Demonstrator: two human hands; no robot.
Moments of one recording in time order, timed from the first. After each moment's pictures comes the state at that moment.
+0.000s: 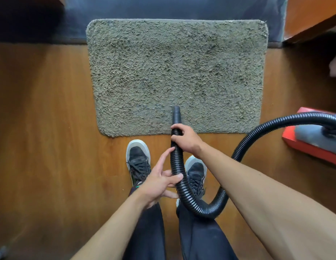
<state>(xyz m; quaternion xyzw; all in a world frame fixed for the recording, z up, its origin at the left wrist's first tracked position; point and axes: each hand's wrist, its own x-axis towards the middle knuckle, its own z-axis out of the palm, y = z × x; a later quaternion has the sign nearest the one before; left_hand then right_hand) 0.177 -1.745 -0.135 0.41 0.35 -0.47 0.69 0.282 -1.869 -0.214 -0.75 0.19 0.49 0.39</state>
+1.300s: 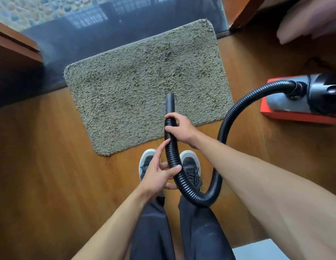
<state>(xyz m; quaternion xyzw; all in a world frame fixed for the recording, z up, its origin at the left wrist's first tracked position) 0.208 -1.805 -0.079 0.54 0.29 -0.47 0.64 0.297 -1.937 -0.157 -0.71 0.23 0.38 0.55</state>
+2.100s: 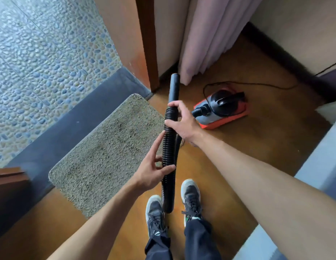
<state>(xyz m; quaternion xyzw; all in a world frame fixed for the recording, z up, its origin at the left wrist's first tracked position) 0.327 -1.931 0.070 0.67 -0.13 -0.51 0.53 0.329 -2.113 0.047 -0.72 0.32 0.00 0.61</state>
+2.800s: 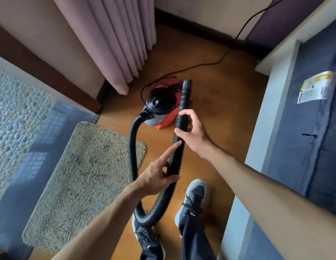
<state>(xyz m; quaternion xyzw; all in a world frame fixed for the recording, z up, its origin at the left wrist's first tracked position) 0.236 -2.098 0.059 0.63 -0.43 -0.56 0.32 0.133 -2.254 0.054 -0.65 0.48 -0.14 0.57</state>
